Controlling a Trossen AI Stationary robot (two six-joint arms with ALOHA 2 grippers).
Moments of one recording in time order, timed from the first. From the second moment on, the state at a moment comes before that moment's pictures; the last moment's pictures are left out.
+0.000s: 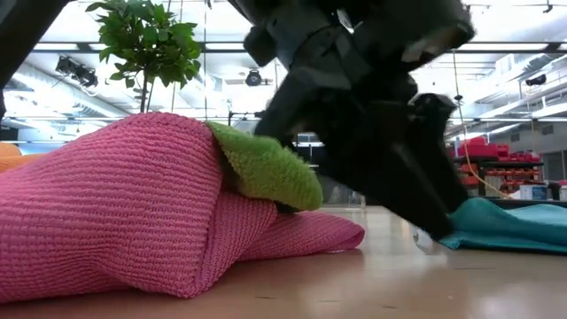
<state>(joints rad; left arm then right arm) -0.28 2.34 1.74 -0.29 0.20 0.56 1.12 1.53 0.71 -0.36 0.38 1.47</state>
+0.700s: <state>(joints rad) -0.24 2.36 1.75 -0.30 0.19 0.39 1.12 1.53 0.71 -0.33 0.35 1.27</state>
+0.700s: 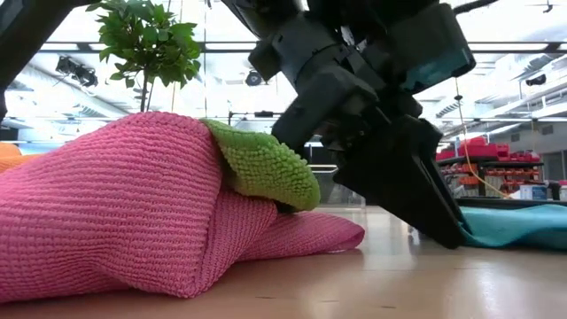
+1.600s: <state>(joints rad) -0.24 2.36 1.75 -0.37 0.18 0.31 1.07 1.71 0.72 -0.18 0.34 1.20</state>
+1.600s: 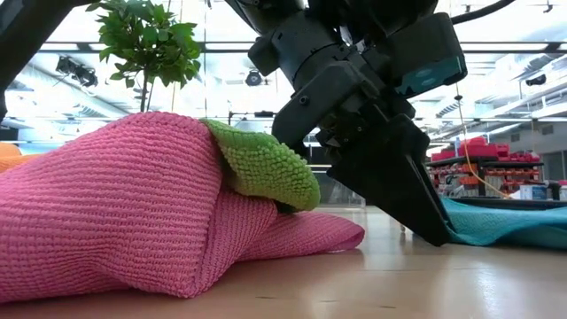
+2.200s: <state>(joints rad) -0.24 2.41 1.75 -0.35 0.20 0.21 1.07 1.69 0.71 -0.21 0.31 1.30</state>
